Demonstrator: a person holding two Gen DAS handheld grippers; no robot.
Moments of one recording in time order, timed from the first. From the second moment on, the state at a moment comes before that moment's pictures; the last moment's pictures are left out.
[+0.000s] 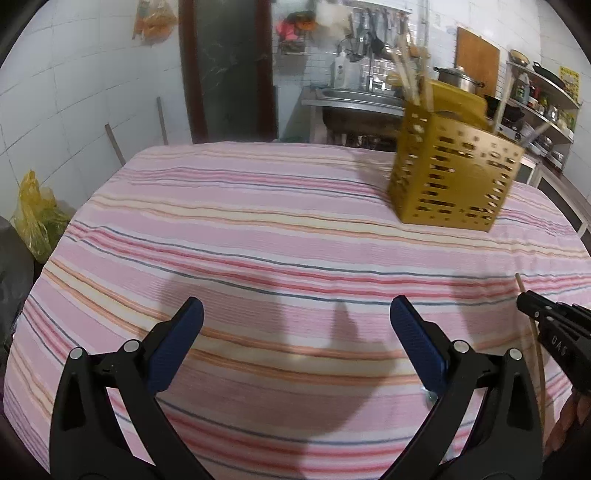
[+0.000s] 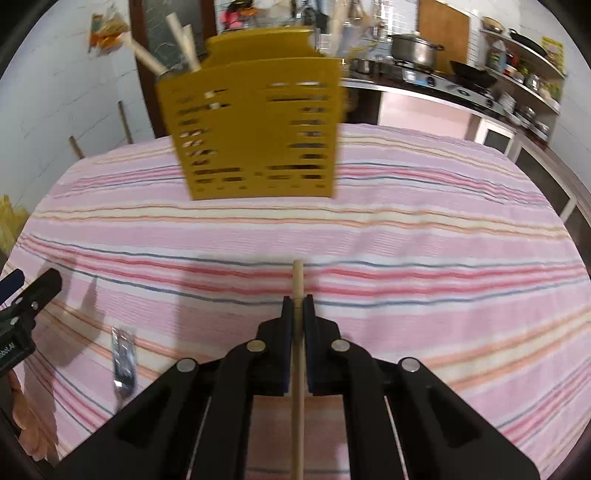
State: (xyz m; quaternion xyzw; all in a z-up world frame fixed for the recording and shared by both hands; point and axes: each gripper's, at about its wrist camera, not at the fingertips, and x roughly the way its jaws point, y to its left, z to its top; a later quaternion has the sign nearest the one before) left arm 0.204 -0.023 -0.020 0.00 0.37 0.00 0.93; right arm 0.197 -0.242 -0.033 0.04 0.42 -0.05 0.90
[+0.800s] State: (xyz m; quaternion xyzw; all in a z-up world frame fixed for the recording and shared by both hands) left arm 0.188 -0.096 -0.048 0.03 0.42 -0.06 0.90; right arm 0.173 -0.297 -0.052 0.09 0.42 -0.05 0.90
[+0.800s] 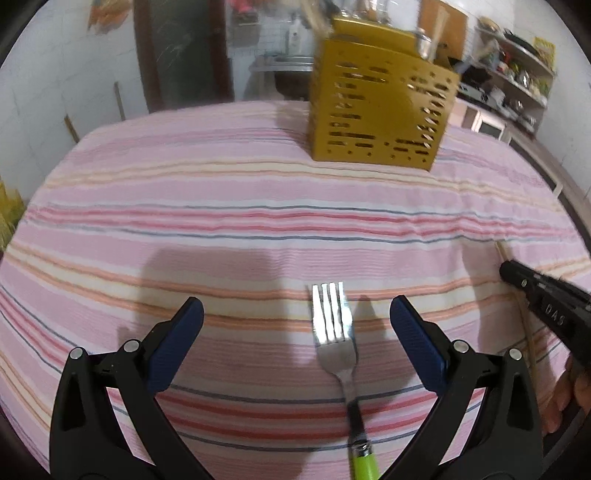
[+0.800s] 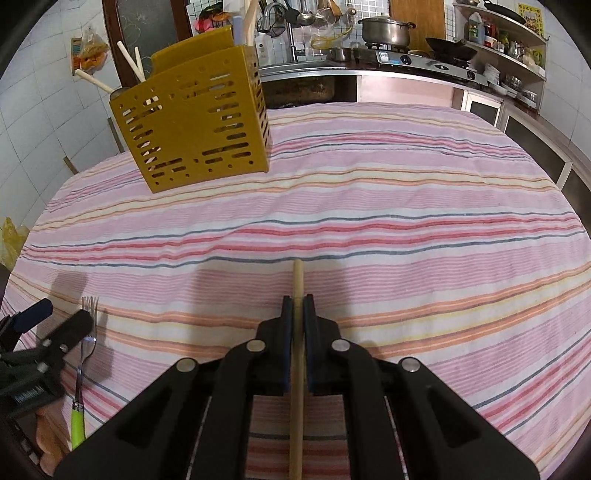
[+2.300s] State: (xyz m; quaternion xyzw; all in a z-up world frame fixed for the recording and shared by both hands) left arm 0.193 -0.095 -0.021 0.02 0.40 -0.10 0.91; right arm 0.153 -0.292 -0.014 0.08 0.35 -0.06 0.93
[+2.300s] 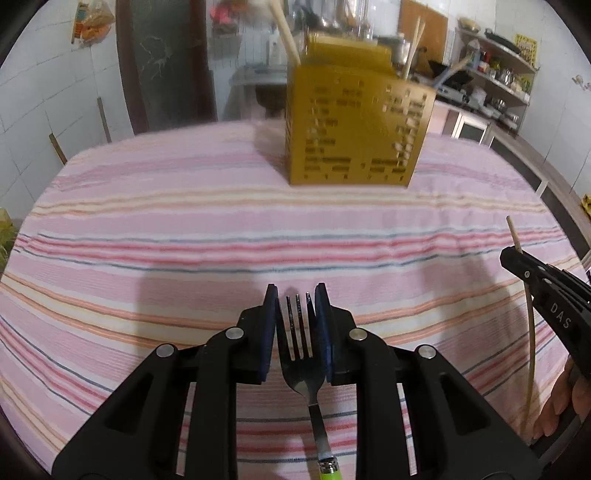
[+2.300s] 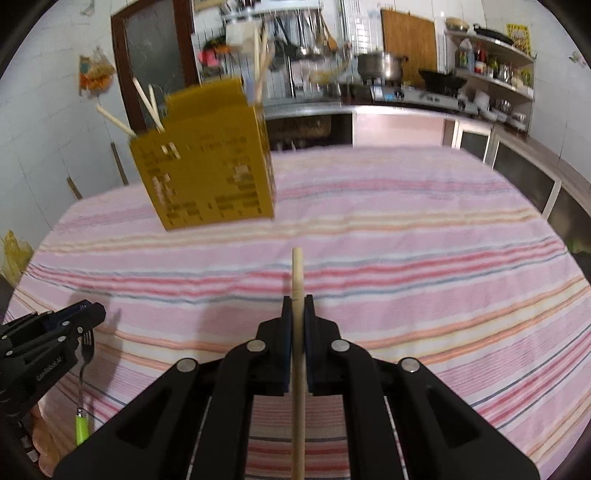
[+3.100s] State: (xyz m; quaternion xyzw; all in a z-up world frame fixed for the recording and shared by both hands) left arm 0.116 -0.057 0.065 0.02 0.23 -0.10 0.97; right arm 0.092 -0.264 0.061 0.07 0.16 -0.04 0.98
